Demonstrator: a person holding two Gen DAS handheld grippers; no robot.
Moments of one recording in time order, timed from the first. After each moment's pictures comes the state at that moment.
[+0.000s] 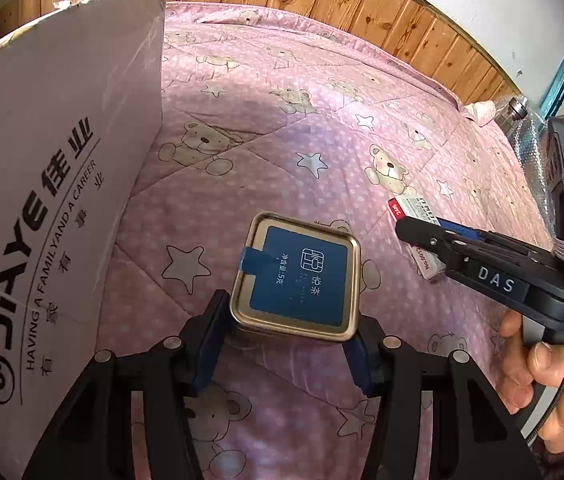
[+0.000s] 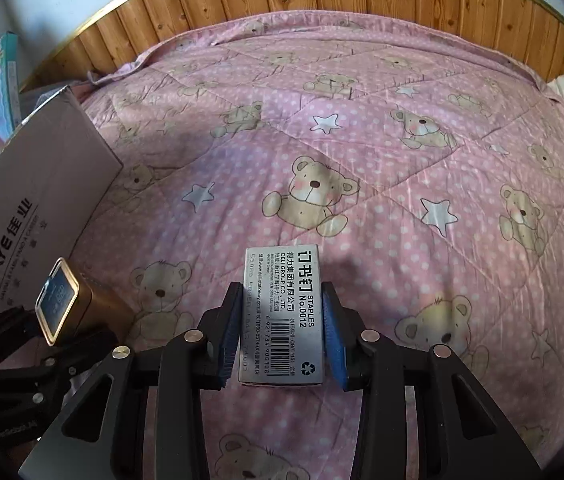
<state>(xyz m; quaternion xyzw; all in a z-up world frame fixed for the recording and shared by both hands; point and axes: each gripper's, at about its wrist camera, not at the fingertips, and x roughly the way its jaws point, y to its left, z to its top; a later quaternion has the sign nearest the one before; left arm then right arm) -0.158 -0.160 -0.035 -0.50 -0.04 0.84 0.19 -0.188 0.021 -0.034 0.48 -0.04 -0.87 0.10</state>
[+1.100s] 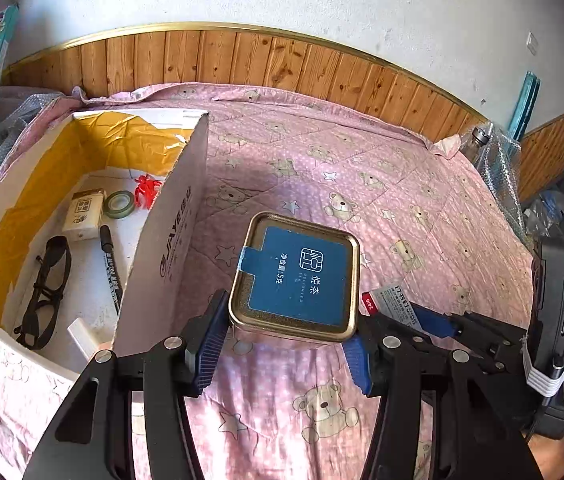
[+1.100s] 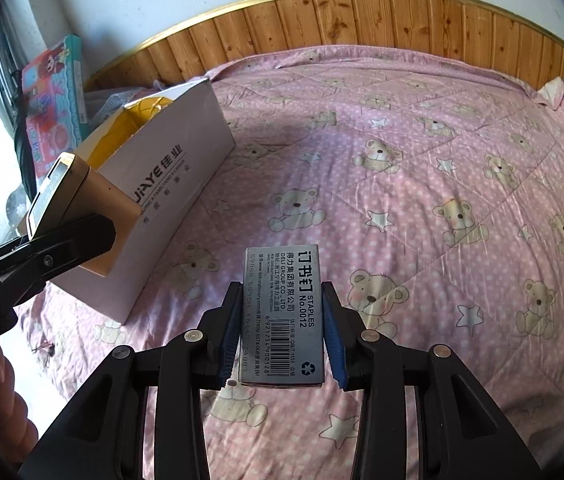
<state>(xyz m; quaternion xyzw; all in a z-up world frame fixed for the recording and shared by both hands) -0.046 -0.192 0.067 -0.41 -0.04 0.89 0.18 -0.041 -0.030 0.028 0.44 -0.05 -0.89 0.14</state>
